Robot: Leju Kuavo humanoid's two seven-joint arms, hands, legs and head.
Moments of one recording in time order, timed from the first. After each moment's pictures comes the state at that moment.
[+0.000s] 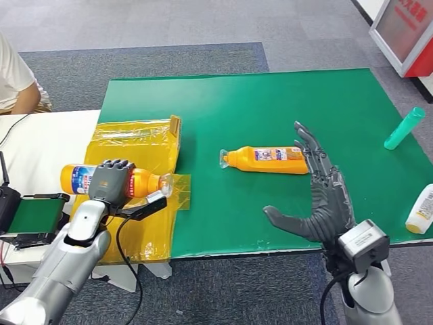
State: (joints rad) left arm -0.43 0.08 -0.36 -0.96 -1.41 0.32 0.05; right arm -0.07 -0.04 0.24 -1.98 0.11 0.07 -0.27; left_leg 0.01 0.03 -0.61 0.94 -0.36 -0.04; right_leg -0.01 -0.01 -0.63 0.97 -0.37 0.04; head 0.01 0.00
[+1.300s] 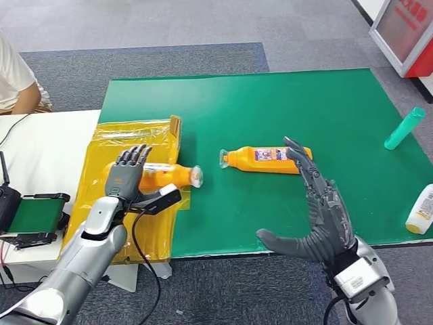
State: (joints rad) left arm -0.49 -0.02 -0.36 -0.85 -1.30 0.33 0.03; right arm -0.02 -0.08 0.29 -2.07 0.17 0.07 -0.33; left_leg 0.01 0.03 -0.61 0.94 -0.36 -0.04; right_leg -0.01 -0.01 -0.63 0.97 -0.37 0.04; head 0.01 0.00
